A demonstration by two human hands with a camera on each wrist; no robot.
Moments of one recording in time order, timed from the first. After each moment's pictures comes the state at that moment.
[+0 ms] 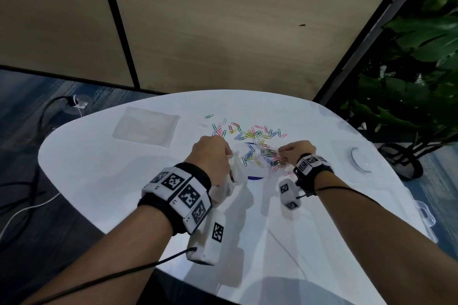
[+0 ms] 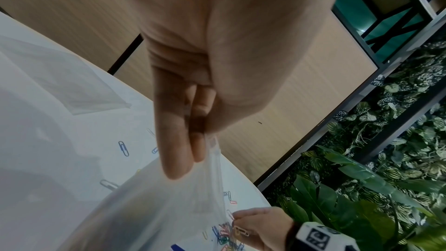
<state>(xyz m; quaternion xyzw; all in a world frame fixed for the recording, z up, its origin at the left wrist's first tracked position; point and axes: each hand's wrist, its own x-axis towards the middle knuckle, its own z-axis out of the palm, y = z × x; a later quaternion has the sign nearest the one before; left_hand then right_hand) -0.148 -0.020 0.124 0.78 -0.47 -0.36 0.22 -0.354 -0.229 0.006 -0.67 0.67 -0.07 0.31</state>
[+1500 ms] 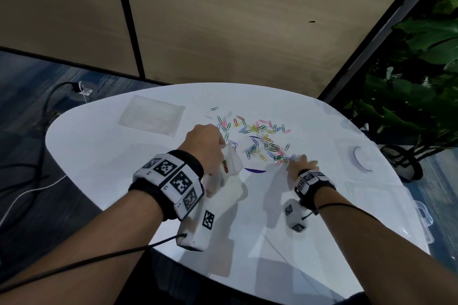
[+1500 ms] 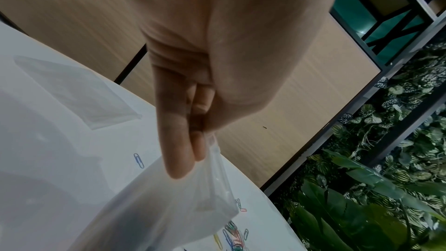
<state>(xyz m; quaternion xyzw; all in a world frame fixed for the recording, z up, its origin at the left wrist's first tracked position) -0.128 -0.006 0.127 0.79 -0.47 -0.34 0.20 -0.369 -0.182 -0.023 -0.67 0.71 0.17 0.16</state>
